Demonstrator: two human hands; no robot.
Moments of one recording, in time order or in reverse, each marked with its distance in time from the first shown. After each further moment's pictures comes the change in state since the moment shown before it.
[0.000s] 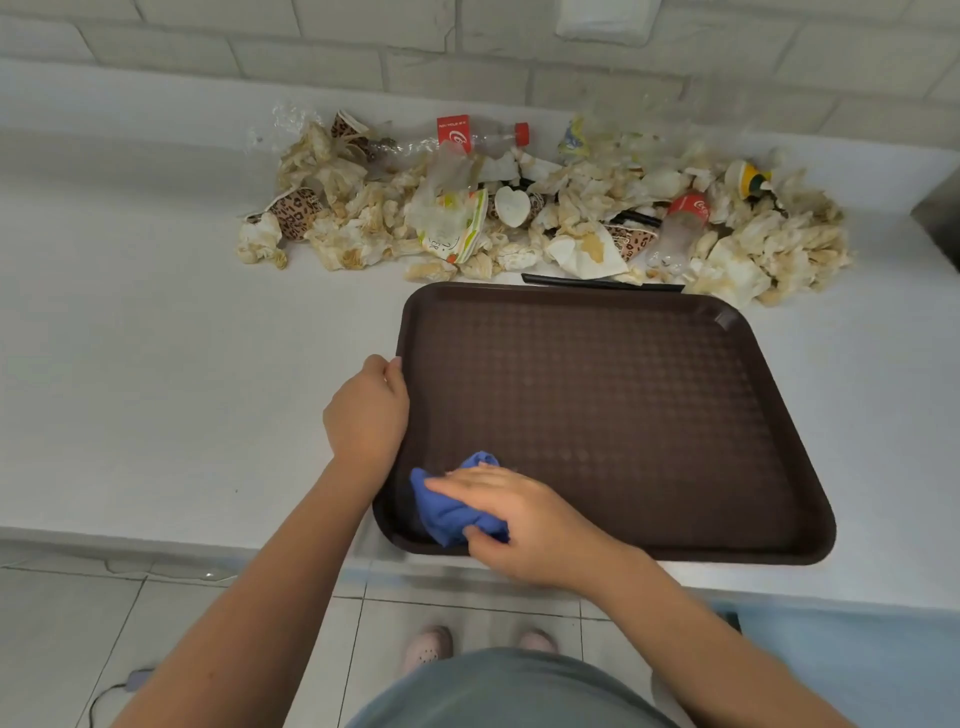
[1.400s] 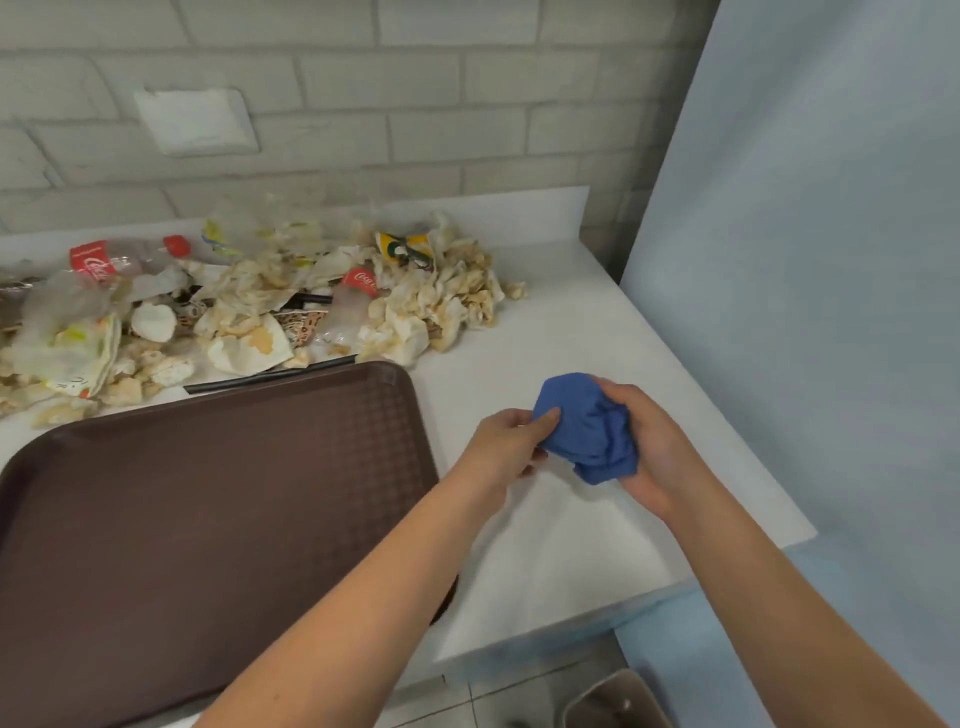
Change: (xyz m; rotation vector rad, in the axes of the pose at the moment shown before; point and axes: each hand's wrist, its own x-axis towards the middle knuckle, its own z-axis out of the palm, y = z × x) left_hand -0.191 0.374 0.164 -0.743 -1.066 -0.026; right_hand -0.263 0.169 -0.264 1.179 0.923 0.714
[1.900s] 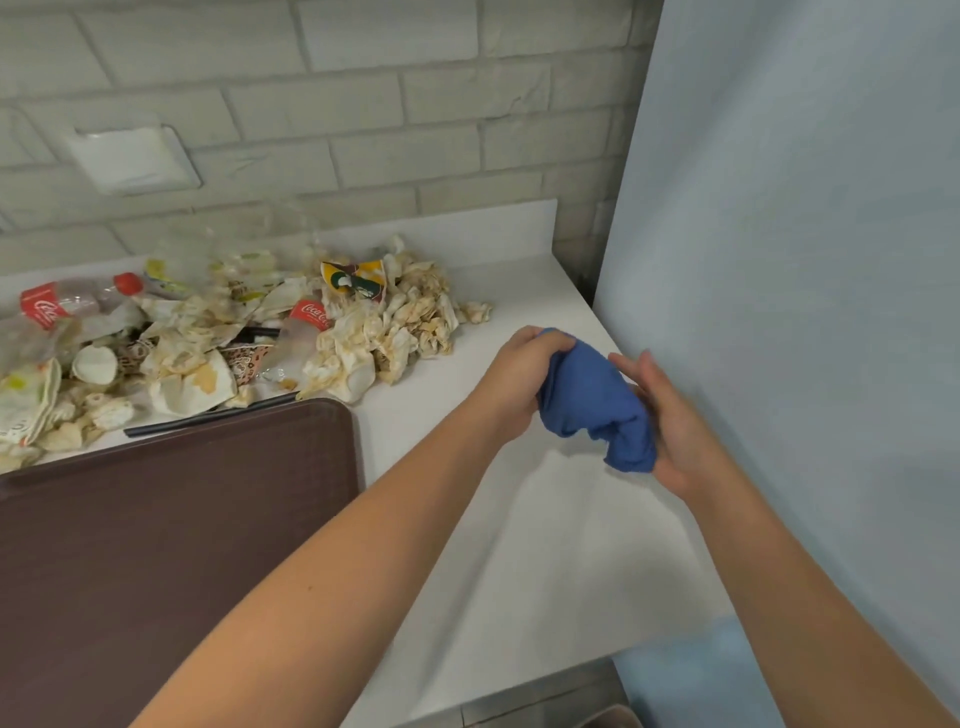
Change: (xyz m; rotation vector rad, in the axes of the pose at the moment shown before) left_hand 0.070 0.097 0.084 -0.155 0.005 0.186; right_hand 0.068 -0.048 -0.099 -0.118 -0.068 -0.117
